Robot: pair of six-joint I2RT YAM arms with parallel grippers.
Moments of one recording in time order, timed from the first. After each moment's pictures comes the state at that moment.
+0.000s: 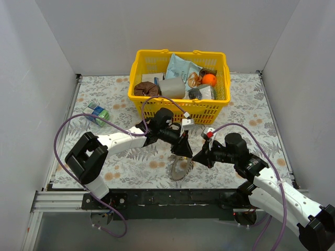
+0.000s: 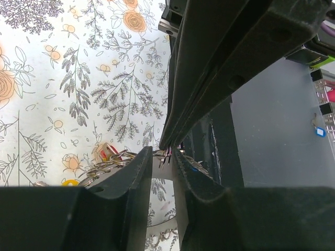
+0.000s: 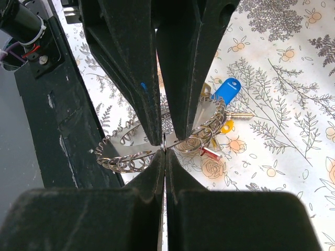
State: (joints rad) left arm -0.81 1.64 1.01 0.02 0.97 0.00; right arm 0.65 0.69 0.40 -0.17 -0.56 0.07
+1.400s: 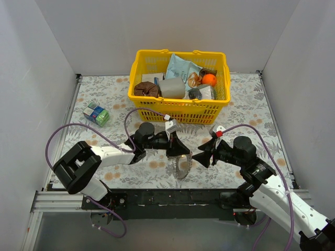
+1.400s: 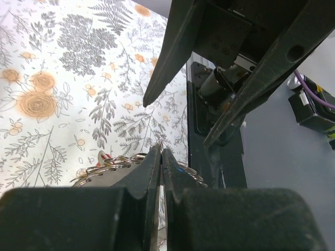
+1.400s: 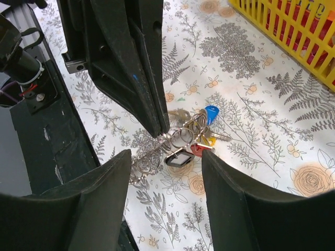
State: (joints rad) left arm -0.81 1.49 0.62 0.74 0.79 -0.35; right arm 0.65 0.54 0.41 -0.16 -0.46 0.12
